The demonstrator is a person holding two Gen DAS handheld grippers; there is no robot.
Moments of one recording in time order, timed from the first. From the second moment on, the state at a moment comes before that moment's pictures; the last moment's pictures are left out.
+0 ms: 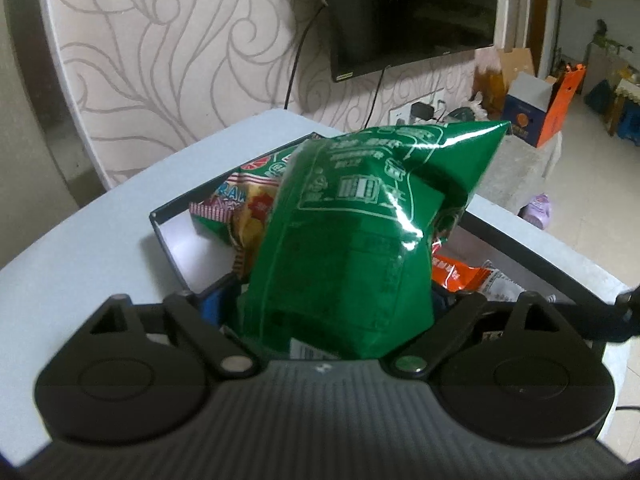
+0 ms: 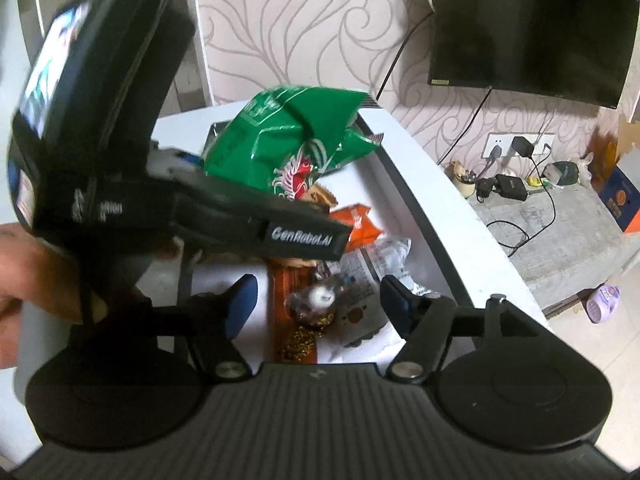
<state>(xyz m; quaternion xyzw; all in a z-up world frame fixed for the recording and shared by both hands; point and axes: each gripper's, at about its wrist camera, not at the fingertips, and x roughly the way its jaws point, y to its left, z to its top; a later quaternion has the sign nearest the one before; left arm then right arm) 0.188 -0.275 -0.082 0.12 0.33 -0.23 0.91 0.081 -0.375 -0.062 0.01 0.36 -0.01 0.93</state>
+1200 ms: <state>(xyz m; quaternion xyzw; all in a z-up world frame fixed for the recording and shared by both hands) 0.046 -0.141 -0.010 0.09 0.27 -0.24 0.93 -0.056 -0.275 -0.011 0.01 0.31 -0.09 0.95</state>
